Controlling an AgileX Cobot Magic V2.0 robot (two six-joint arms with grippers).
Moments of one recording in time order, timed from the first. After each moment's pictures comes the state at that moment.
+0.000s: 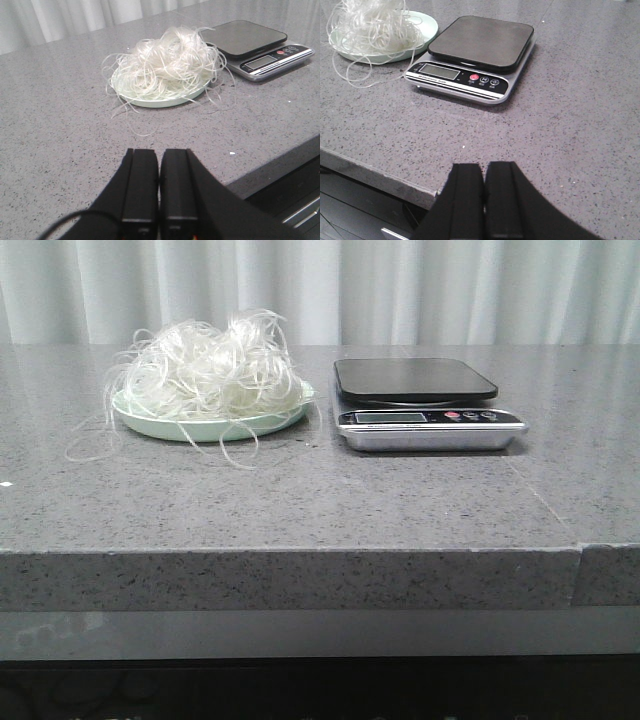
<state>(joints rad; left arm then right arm) -0.49 0.24 -0.38 0.15 0.49 -0.02 0.38 0.40 -0.28 0.02 0.28 0.04</state>
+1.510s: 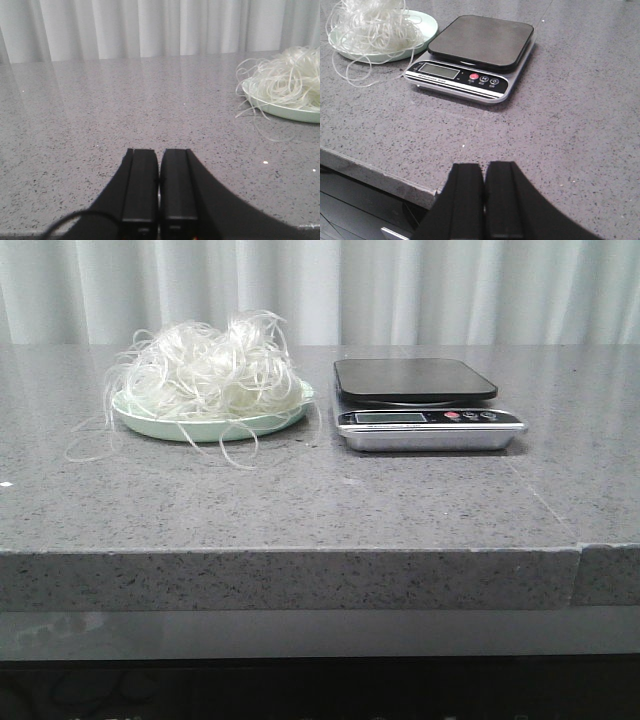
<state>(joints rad) 0.02 0.00 0.00 0.07 0.13 -0.02 0.38 0.40 -0.28 0.02 0.28 0.04</state>
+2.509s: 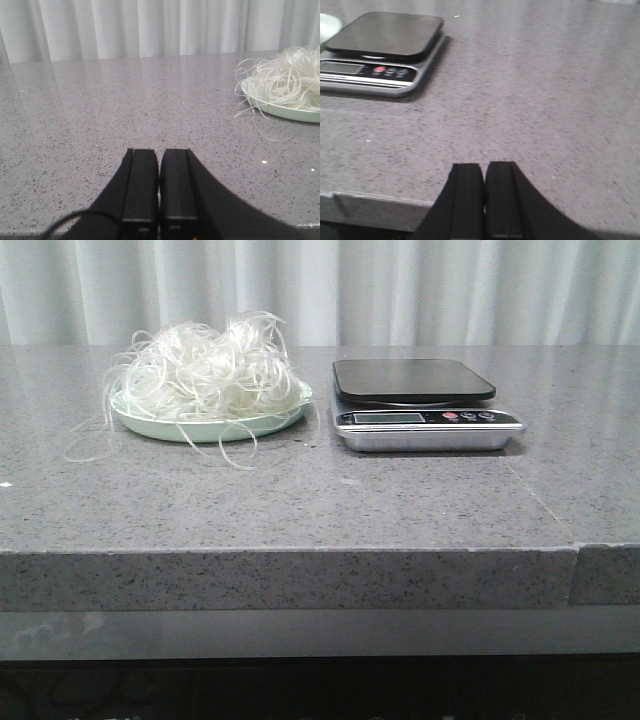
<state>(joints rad) 0.02 0.00 0.00 0.07 0.13 -0.02 0.08 0.26 -0.10 -0.01 0.17 0.04</state>
